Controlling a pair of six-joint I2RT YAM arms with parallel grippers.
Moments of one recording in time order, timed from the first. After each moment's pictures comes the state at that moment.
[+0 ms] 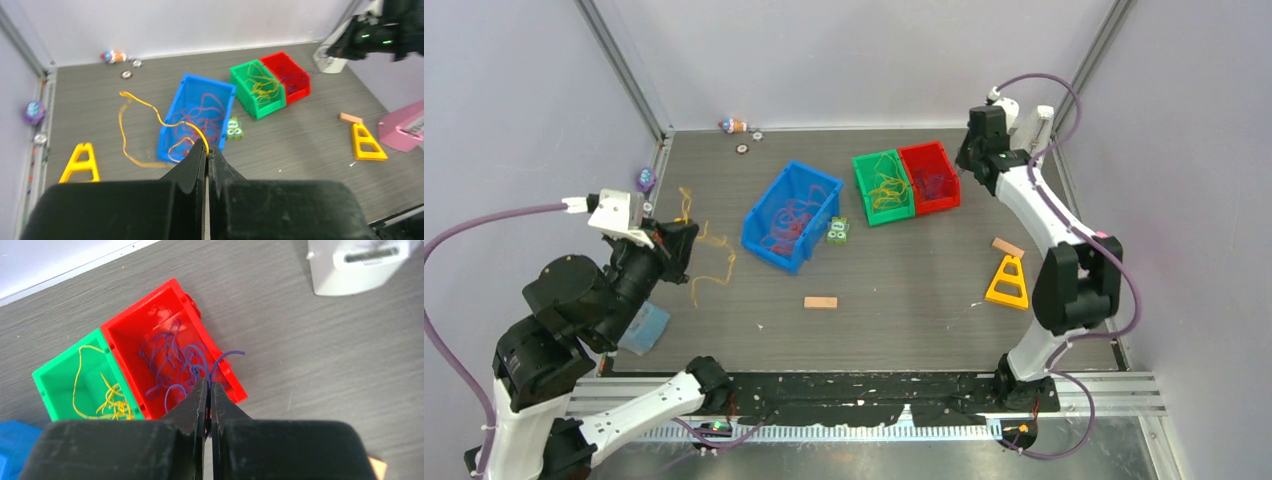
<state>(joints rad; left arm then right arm) -0.83 0.62 1.43 -0.93 -0.54 -0.19 0.18 1.66 1.42 -0.36 0.30 0.44</state>
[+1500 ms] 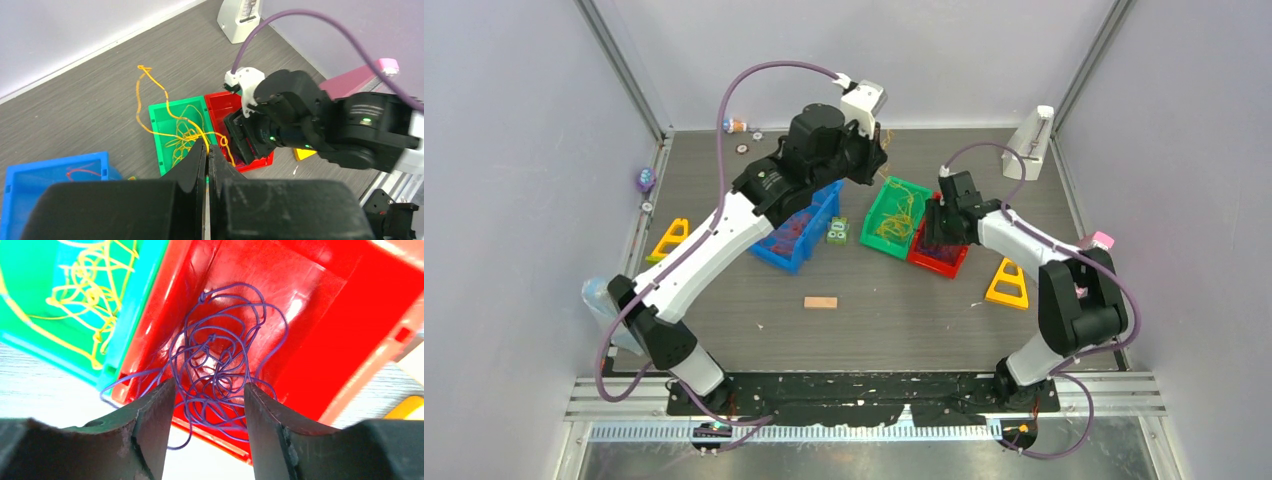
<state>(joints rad) -0.80 1.59 1.82 -0.50 -0.04 -0.16 0.32 1.61 1.02 -0.42 0.07 0.31</state>
